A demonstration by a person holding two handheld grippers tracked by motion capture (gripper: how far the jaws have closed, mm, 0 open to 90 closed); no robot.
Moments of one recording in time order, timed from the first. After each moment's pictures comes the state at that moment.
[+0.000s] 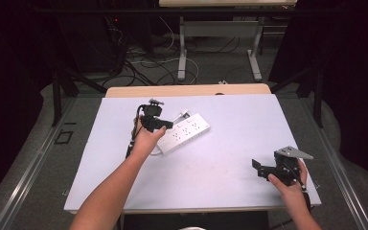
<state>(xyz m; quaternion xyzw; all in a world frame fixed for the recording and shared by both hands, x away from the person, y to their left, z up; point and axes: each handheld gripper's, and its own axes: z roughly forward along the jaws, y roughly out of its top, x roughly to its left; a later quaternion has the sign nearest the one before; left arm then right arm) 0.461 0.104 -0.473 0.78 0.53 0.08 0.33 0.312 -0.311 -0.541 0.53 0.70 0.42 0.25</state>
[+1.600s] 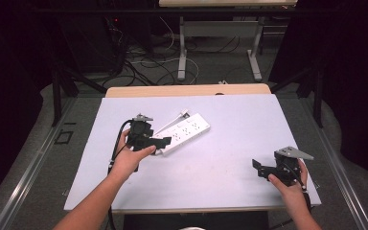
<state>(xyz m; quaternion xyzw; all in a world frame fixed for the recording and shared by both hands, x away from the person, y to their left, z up) 0.389 0.137 -0.465 0.79 0.46 0.09 0.39 0.311 -0.312 -0.540 0.52 0.70 0.42 0.25</state>
